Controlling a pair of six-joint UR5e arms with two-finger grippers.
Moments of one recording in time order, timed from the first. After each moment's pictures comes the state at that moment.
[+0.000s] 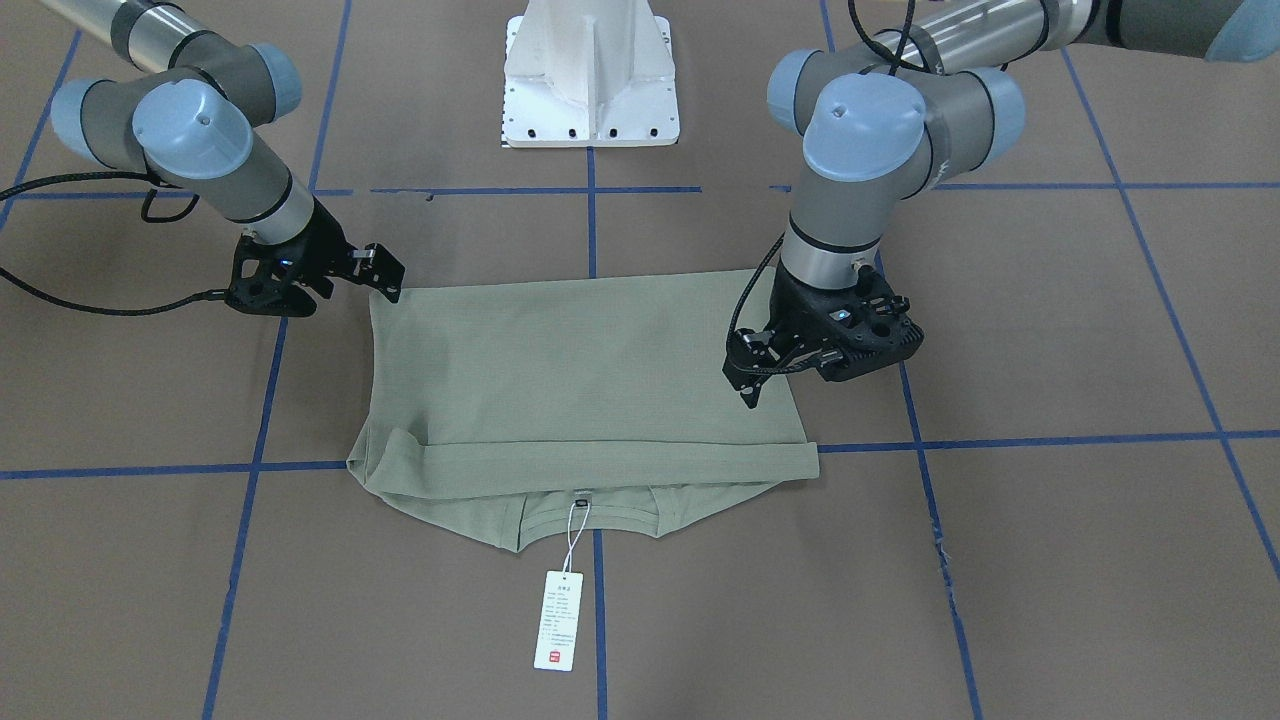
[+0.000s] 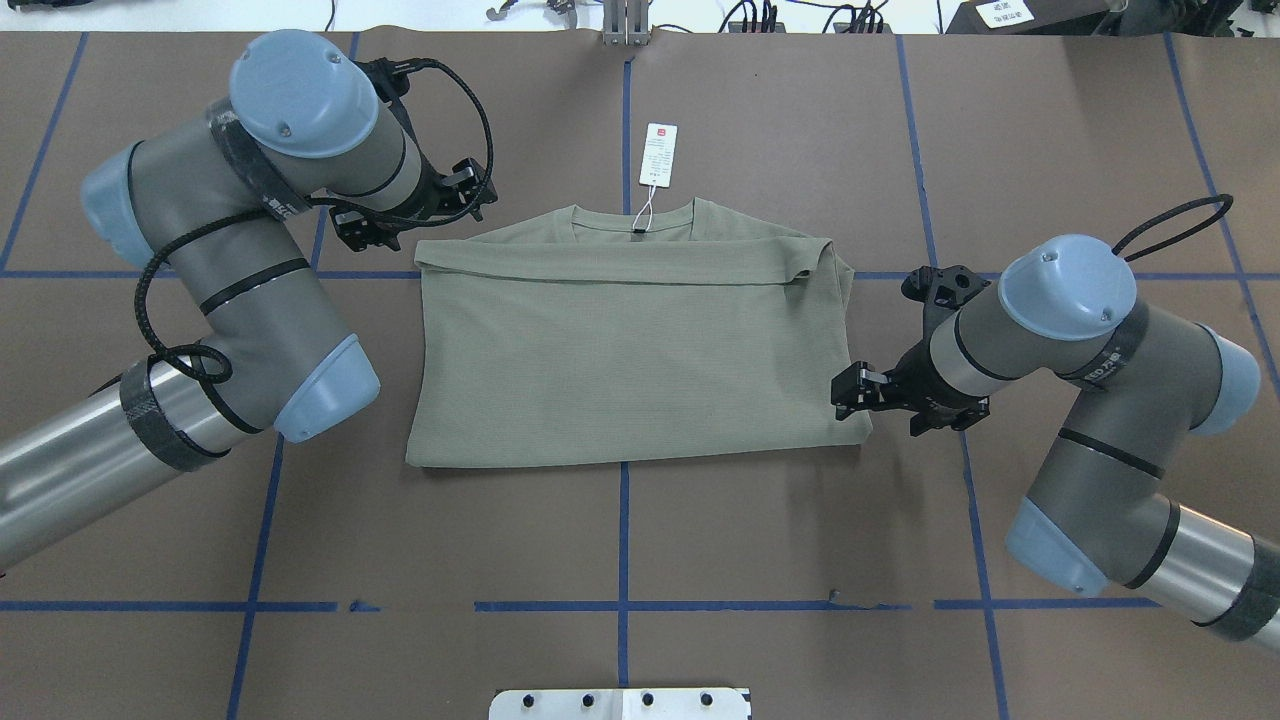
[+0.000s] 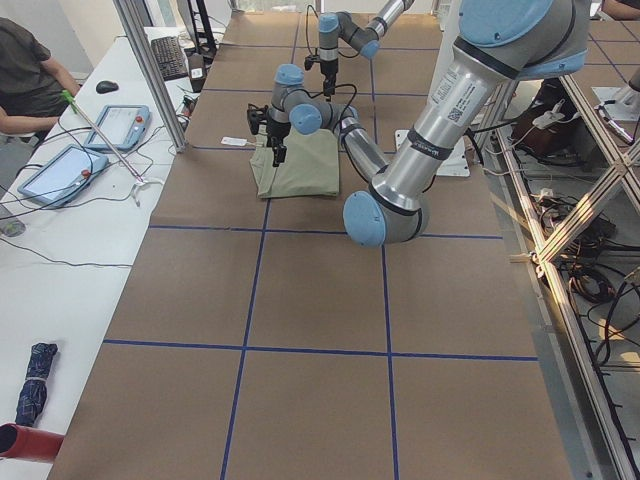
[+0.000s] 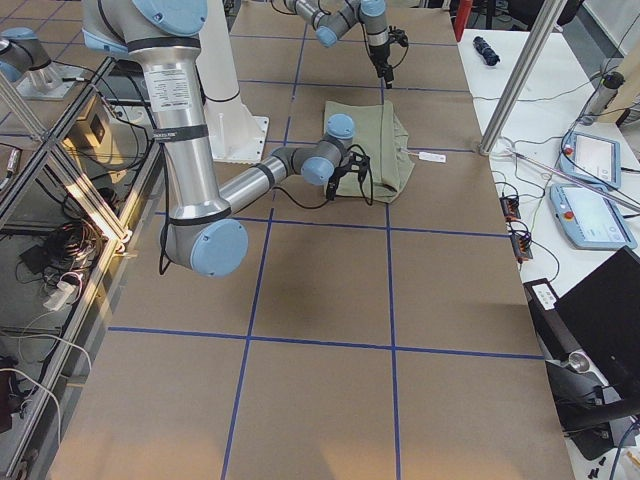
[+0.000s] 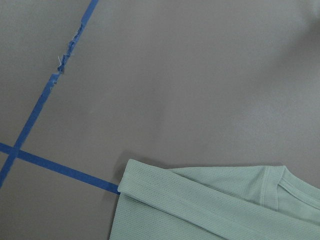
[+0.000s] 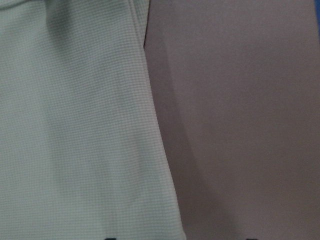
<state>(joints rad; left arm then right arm) -0.75 -2.22 -1.66 -1.65 -1.83 -1.41 0.63 -1.36 1.80 -1.21 2.10 1.32</state>
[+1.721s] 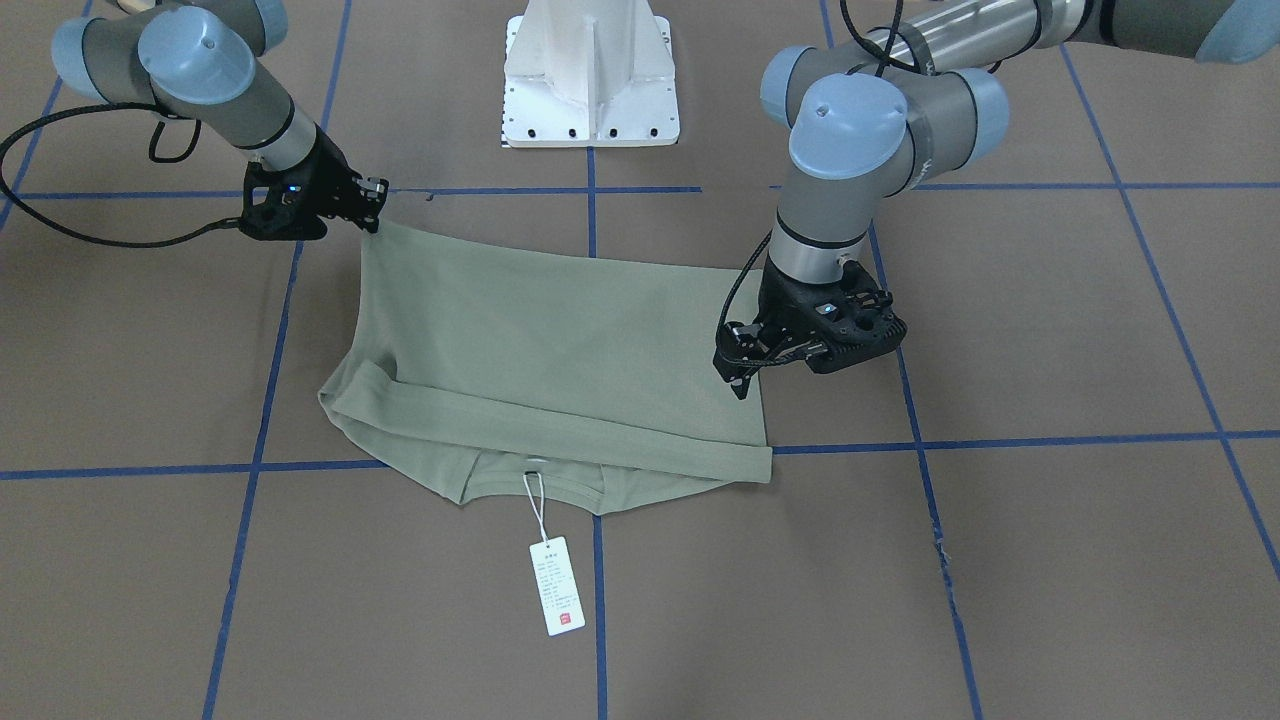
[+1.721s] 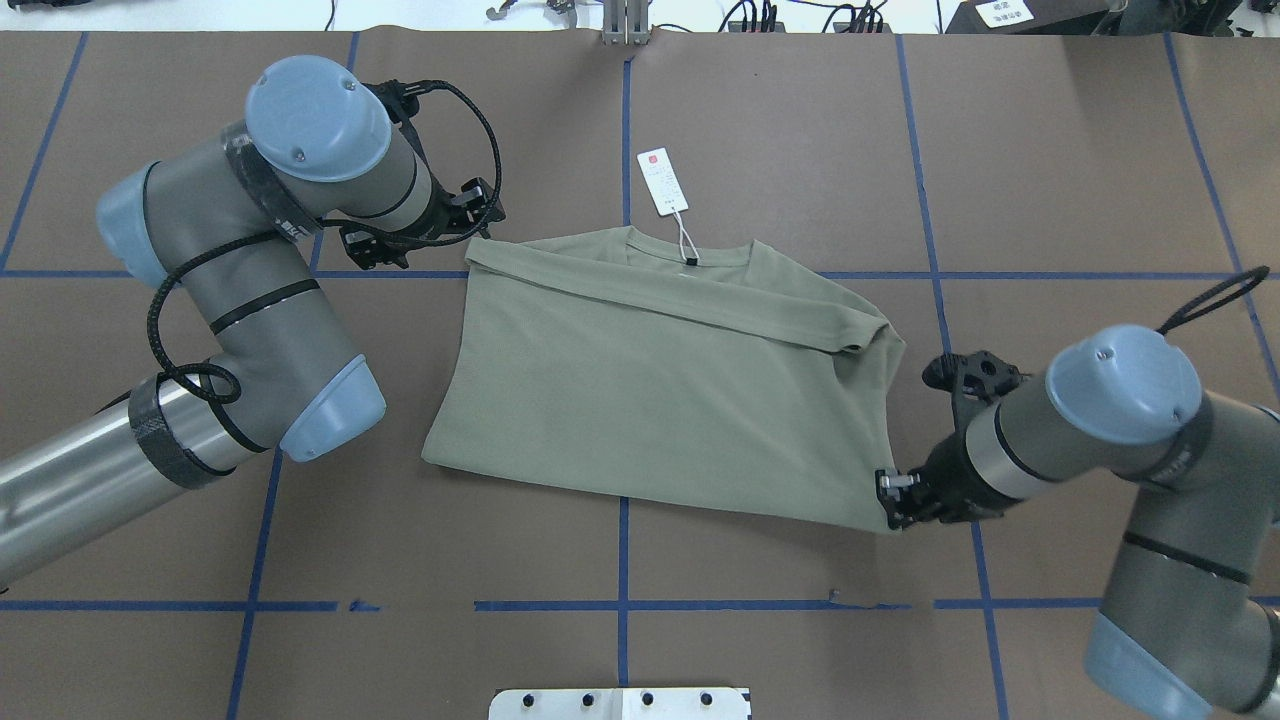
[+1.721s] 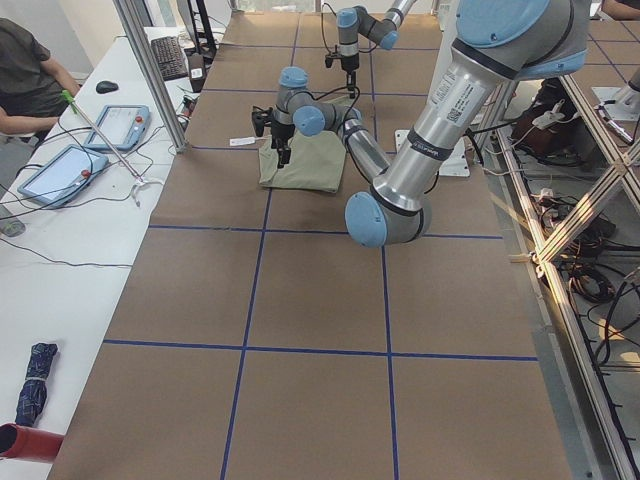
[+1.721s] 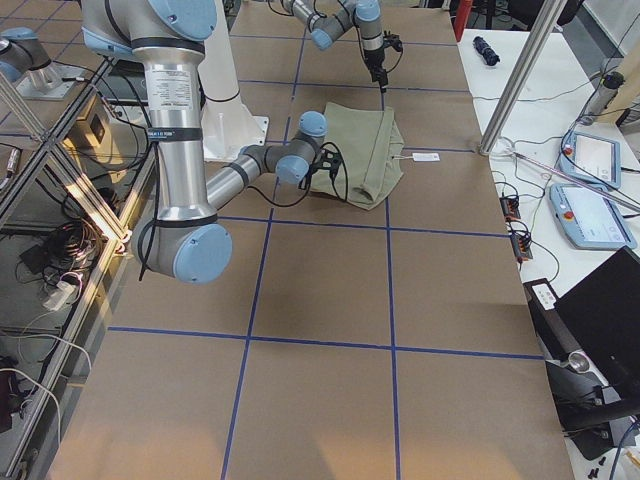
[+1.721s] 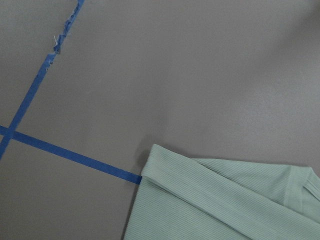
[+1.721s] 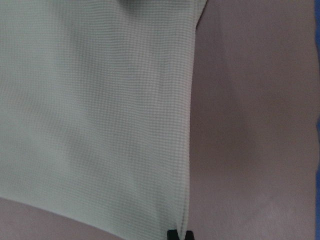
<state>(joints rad) -0.72 -2.21 -1.66 -1.65 -1.82 -1.44 0.48 -1.56 2.04 -1.22 2.10 1.38</state>
